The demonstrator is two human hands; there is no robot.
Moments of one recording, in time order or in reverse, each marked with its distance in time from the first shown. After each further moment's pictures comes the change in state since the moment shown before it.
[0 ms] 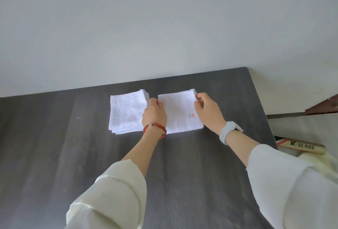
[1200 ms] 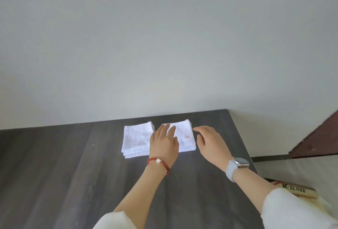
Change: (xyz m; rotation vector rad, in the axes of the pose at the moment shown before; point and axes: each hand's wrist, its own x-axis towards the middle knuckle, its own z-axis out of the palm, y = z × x) left_hand -0.106 0.013 -0.070 0.178 0.117 0.634; right_hand -0.112 -0.053 -0.059 -0.339 0.180 -0.384
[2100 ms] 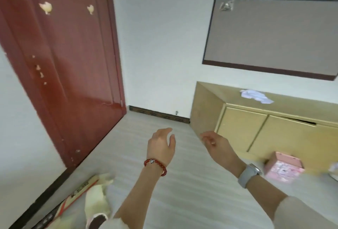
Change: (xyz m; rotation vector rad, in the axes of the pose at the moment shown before) left_hand -0.498 0.743 0.127 -0.667 -0.516 0.974; right_hand -0.819 0.222 -0.456 -0.032 0.855 1.098
